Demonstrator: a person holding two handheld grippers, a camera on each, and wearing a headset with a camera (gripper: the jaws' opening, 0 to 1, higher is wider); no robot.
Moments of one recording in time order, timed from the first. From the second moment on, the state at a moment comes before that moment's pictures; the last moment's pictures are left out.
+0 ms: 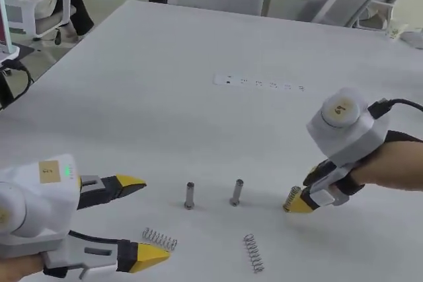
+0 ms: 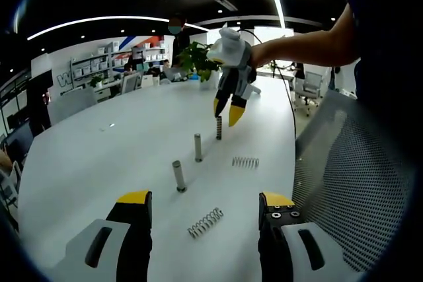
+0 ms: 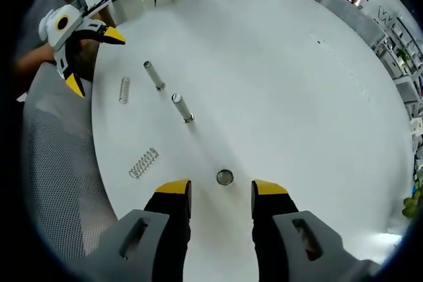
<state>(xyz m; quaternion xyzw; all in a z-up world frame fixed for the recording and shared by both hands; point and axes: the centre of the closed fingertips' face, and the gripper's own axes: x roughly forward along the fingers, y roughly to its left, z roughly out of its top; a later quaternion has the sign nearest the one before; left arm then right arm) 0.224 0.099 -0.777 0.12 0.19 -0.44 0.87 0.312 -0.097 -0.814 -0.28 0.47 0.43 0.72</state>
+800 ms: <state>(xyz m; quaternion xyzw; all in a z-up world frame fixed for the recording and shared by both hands) 0.224 0.097 -0.777 0.12 0.19 -0.45 0.87 0.267 -0.102 -0.805 -0.22 0.47 0.43 0.74</state>
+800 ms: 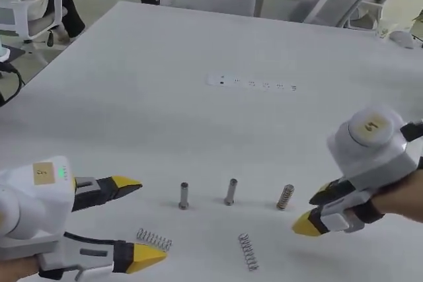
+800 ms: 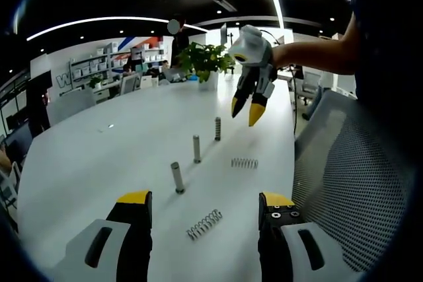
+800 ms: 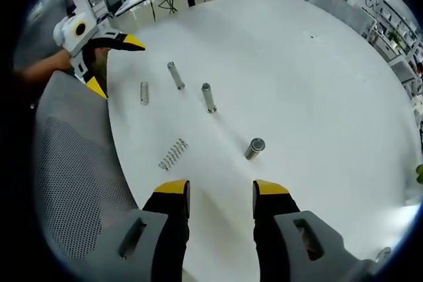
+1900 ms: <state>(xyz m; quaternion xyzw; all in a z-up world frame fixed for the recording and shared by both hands) 0.220 0.097 -0.777 0.11 0.19 -0.45 0.87 0.222 -0.032 -0.846 -0.24 0.50 0.45 0.70</state>
